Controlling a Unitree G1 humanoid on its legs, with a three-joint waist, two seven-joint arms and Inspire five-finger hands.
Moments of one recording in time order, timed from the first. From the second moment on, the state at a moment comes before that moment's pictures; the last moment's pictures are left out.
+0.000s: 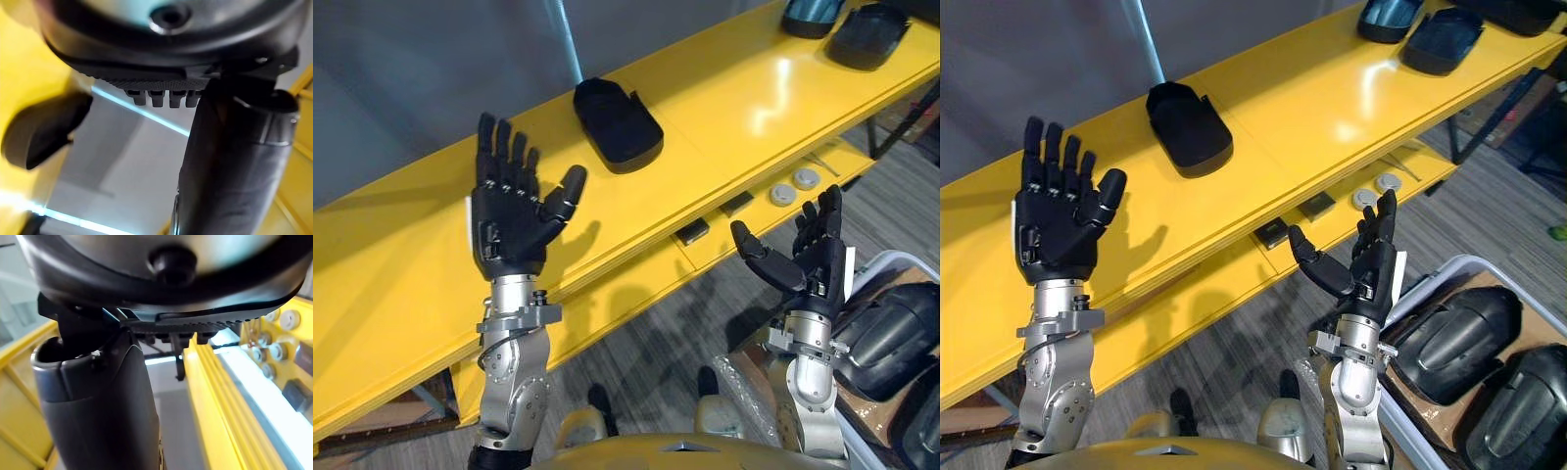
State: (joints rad) left arm 0.18 0.08 -0.18 -0.45 -0.60 -0.35 0.08; right arm 0.32 -0.07 -0.01 -0.24 0.13 -0.35 -0.31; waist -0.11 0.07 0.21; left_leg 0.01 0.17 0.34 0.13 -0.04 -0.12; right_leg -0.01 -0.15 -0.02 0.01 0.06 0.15
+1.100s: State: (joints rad) left arm 0.32 0.08 -0.02 -0.52 -0.94 -0.41 -0.16; right arm 0.34 -0.03 -0.04 -0.16 0.37 -0.36 -0.14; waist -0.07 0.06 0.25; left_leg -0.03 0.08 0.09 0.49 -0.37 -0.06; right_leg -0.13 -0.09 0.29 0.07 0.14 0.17
